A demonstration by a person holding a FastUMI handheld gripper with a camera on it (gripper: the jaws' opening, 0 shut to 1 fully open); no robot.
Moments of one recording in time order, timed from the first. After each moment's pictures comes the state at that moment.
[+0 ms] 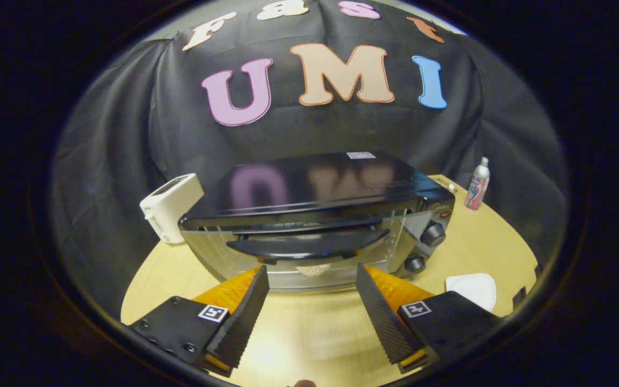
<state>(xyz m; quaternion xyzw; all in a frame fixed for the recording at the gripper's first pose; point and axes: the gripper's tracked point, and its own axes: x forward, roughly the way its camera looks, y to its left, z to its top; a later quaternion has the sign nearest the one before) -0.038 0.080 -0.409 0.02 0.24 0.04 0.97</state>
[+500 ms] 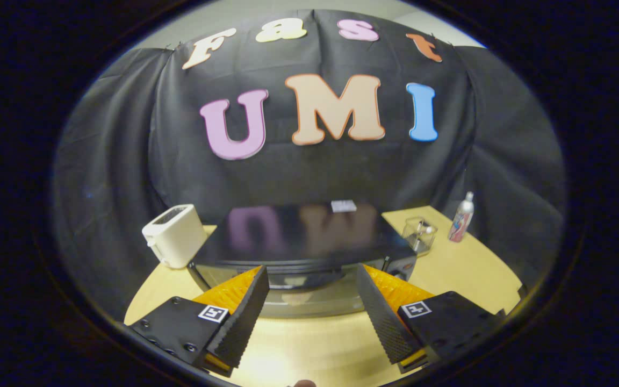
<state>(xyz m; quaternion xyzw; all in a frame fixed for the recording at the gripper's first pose) -0.033 0.046 -0.288 0.02 0.15 0.03 0.99</state>
